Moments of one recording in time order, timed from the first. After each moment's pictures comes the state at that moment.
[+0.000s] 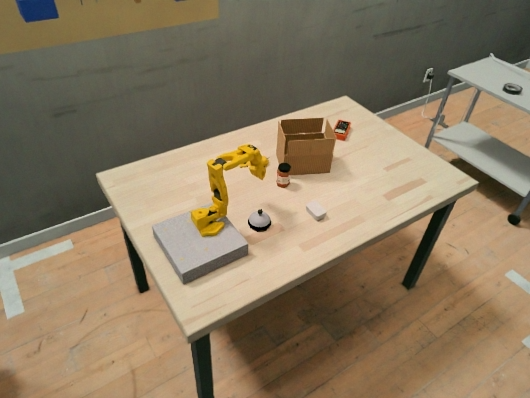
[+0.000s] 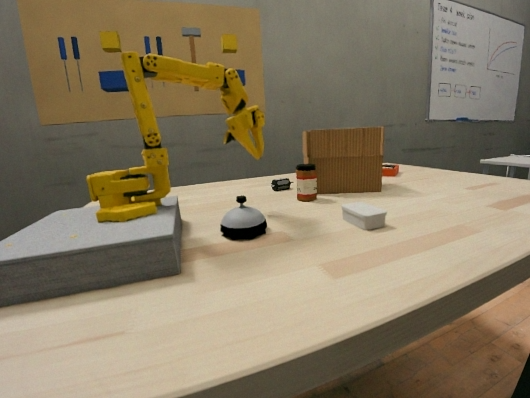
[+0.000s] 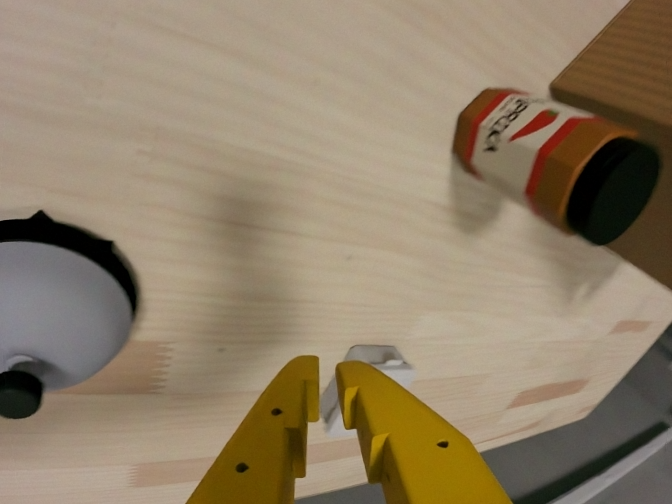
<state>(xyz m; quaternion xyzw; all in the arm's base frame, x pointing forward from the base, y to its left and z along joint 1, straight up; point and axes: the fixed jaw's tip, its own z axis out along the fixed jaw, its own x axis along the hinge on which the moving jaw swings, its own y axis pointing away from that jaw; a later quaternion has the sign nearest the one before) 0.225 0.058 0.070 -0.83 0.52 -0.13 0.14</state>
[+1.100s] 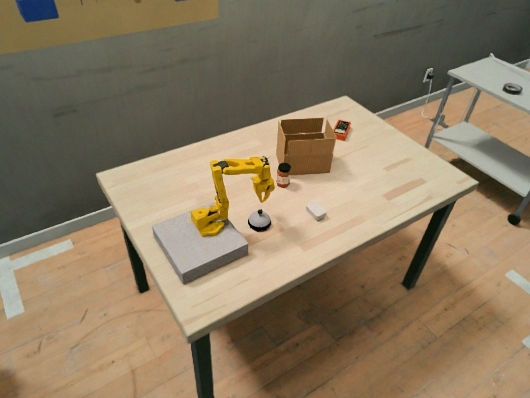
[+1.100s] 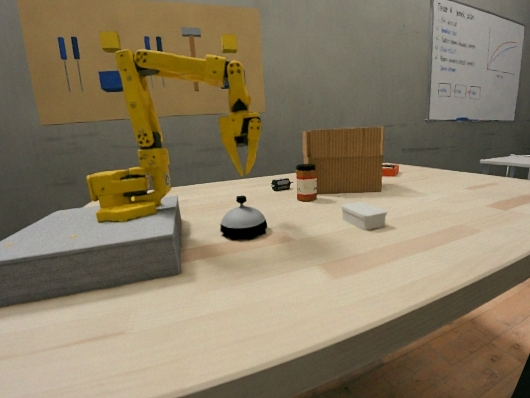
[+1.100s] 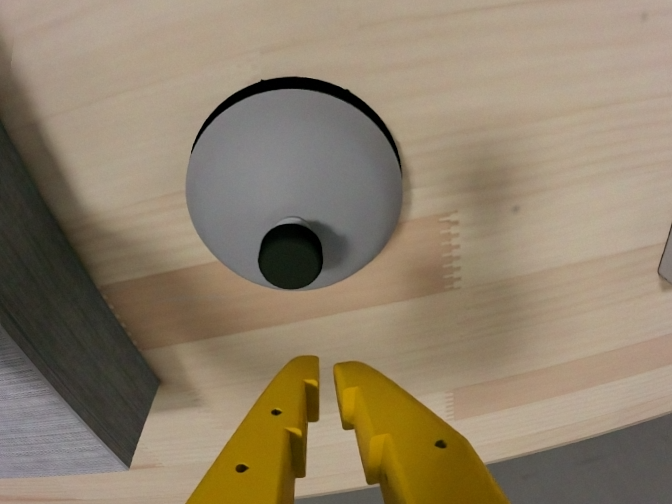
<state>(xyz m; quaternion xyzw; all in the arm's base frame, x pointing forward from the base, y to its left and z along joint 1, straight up) 0.175 -0.028 0.051 -0.65 0.76 -0.02 0.02</state>
